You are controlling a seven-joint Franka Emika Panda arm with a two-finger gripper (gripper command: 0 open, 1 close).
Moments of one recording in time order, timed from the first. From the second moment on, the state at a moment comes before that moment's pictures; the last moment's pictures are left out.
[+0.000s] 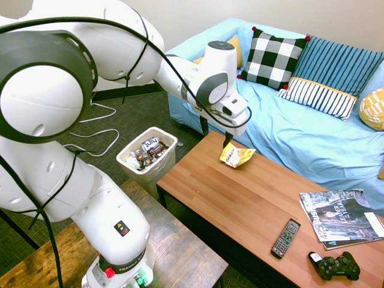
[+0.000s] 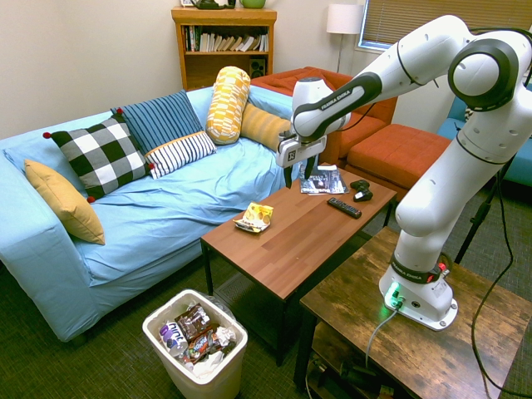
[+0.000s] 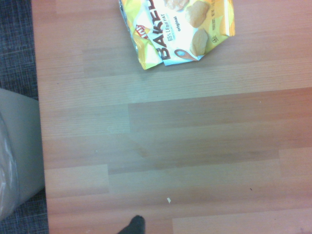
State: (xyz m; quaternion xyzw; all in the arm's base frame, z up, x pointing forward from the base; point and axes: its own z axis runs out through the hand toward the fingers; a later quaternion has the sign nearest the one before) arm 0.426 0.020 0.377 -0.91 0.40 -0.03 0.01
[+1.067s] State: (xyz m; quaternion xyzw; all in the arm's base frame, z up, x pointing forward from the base) arm 0.622 -0.029 0.237 -0.88 0.47 0.01 0.03
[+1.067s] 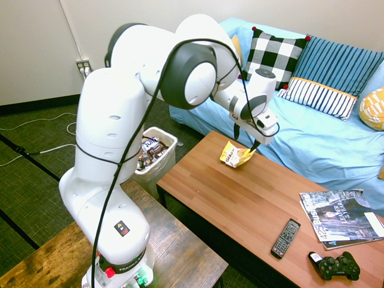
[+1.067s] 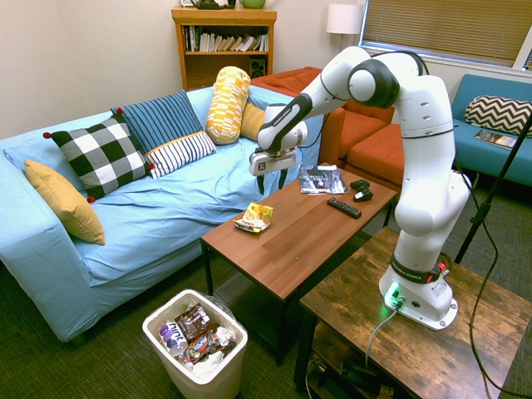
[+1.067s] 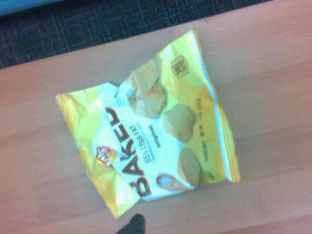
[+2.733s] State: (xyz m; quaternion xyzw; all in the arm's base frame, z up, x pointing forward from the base) arm 0.675 -0.020 0.113 -0.86 0.48 0.13 0.05
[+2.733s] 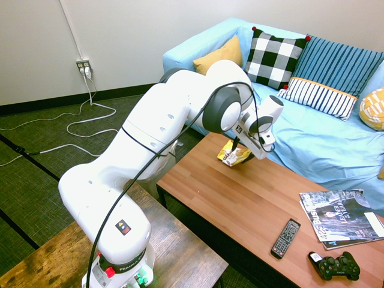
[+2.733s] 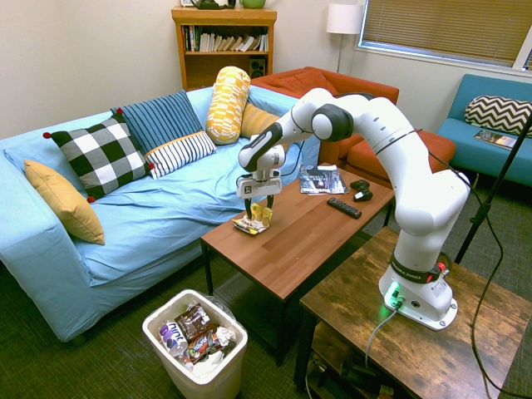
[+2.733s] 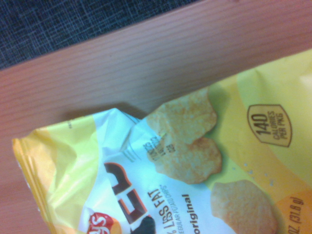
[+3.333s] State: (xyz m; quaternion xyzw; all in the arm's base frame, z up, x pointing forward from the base) arm 0.677 -0.033 0.115 -0.86 0.48 0.13 0.05
